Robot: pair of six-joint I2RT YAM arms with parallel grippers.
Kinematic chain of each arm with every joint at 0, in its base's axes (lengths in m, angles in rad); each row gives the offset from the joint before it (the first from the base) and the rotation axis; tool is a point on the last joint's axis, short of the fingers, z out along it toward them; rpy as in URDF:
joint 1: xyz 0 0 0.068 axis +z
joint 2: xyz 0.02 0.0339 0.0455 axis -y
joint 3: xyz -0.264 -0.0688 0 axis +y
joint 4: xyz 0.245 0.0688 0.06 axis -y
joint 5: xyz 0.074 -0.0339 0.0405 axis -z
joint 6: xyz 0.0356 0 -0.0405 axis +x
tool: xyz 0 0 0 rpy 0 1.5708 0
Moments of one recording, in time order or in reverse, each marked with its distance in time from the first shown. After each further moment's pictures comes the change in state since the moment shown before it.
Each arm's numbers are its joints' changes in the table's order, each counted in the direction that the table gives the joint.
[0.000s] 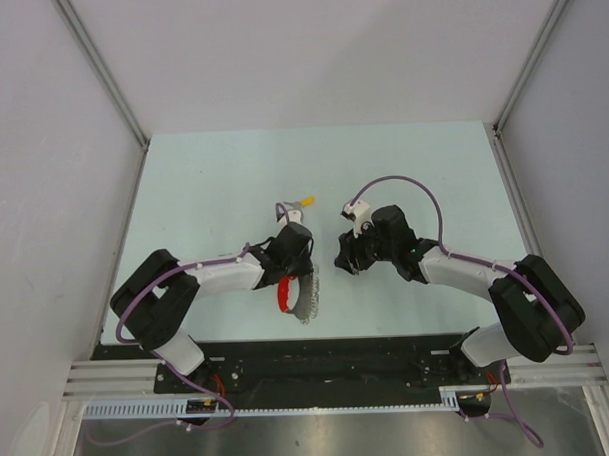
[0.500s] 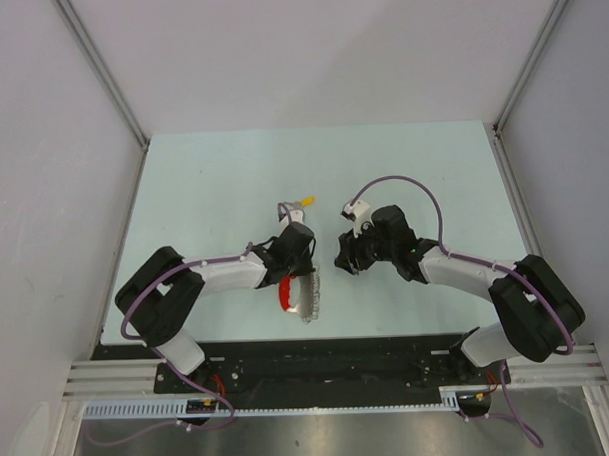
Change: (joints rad) left arm -0.004 -0.030 -0.013 0.015 0.000 -0.008; right arm 0.000 0.000 0.000 0.000 0.000 0.000
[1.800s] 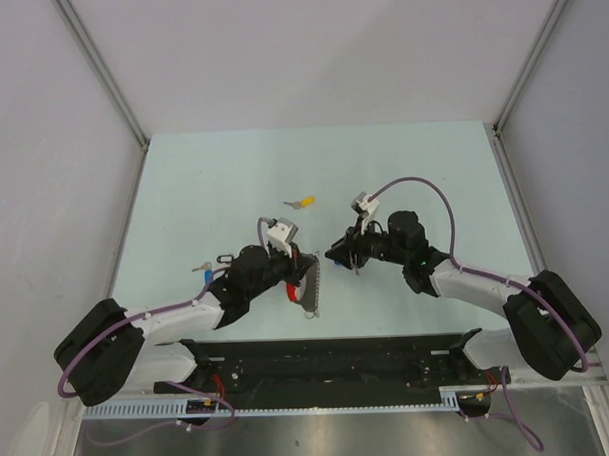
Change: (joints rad) left arm -0.003 0.431 0.397 0.551 0.262 0.395; right arm -0.003 0.119 0.119 0.346 -0.156 0.158
